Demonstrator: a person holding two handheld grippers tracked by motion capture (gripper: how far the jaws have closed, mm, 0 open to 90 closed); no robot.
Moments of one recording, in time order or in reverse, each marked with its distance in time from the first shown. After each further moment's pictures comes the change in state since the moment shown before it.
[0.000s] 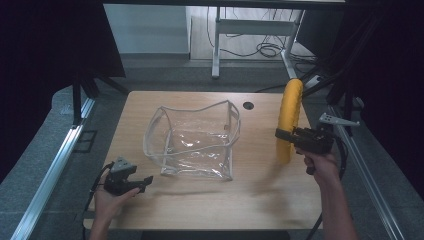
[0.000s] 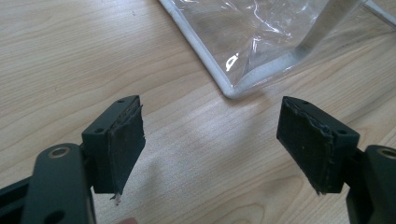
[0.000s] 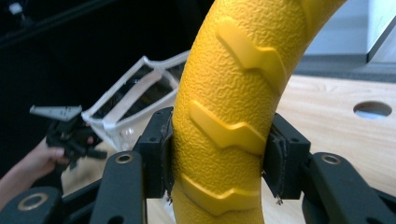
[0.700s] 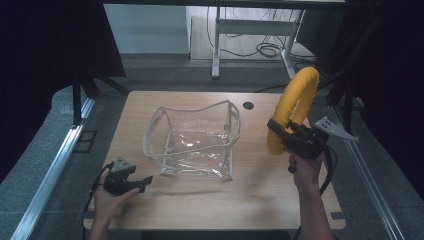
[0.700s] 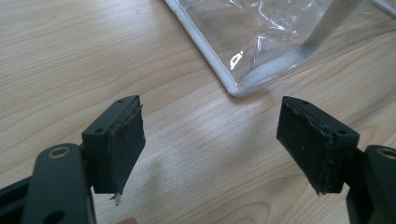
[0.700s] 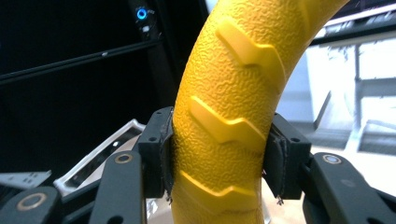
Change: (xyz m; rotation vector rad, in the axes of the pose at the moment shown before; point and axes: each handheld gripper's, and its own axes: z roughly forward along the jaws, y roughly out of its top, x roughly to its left) left arm 0.000 0.000 0.000 0.009 0.016 0.007; right arm 0.063 0.005 0.015 -0.287 -0.169 -0.103
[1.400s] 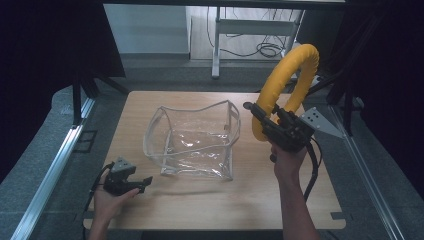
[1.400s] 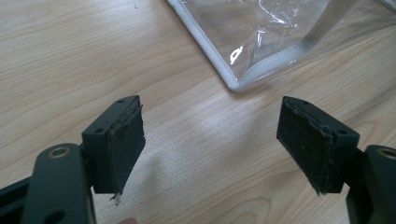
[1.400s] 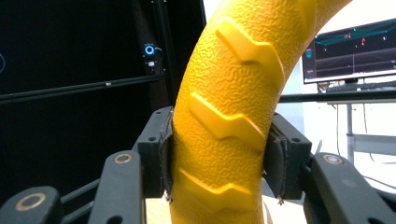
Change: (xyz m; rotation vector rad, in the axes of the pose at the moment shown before) left arm 0.002 -0.001 0.000 0.013 -0.010 0.009; right arm 0.060 0.029 0.029 -0.145 -0.006 -0.098
